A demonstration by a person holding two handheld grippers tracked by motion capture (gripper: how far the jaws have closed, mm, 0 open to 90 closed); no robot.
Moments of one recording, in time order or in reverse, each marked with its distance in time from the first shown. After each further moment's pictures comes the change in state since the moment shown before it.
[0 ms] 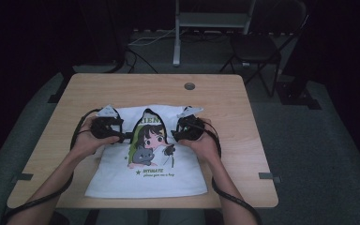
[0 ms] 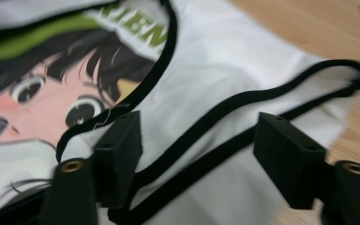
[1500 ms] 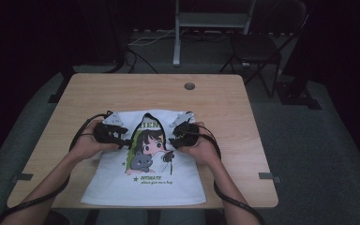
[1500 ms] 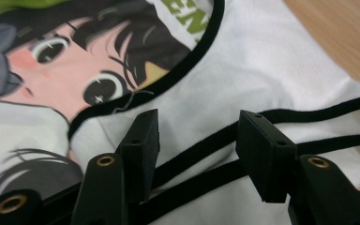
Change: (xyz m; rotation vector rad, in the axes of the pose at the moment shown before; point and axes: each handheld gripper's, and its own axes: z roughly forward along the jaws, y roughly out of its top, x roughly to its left) left arm -0.014 -0.002 0.020 0.220 -0.016 0.196; right arm 0.026 -0.002 0.004 0.115 0.065 -0.236
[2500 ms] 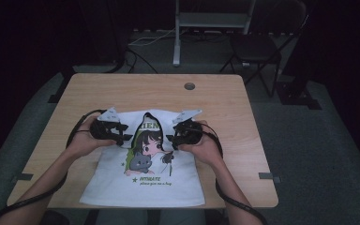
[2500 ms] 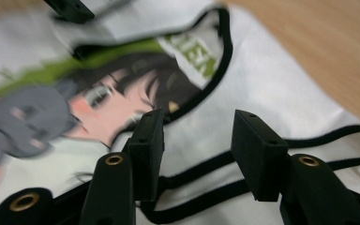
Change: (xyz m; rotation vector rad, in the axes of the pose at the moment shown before) left arm -0.002 0.012 -0.010 -0.019 -0.003 0.037; right arm 0.002 0.007 -0.021 -0.103 0.086 0.070
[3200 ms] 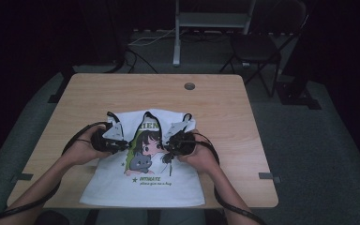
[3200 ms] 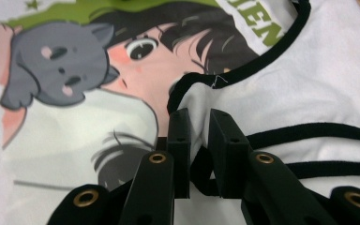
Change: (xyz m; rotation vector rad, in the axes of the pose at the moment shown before) left arm -0.024 -0.013 -0.012 0.128 -0.028 0.252; right arm 0.023 -0.012 0.008 0.084 0.061 -0.148
